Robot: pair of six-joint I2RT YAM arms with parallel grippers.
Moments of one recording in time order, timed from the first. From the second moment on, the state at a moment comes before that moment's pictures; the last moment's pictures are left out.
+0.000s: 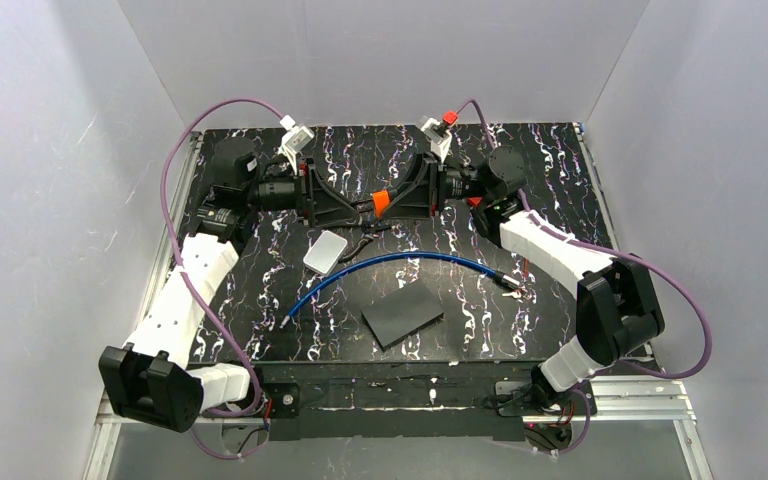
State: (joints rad) left arm -0.24 1.23 1.18 -0.22 1.16 -0.37; right arm 0.53 1.55 1.12 0.88 -1.22 0.97
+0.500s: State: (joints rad) left arm -0.27 1.23 1.18 -0.20 1.17 -0.38; right arm 0.53 1.55 1.12 0.88 -1.22 0.97
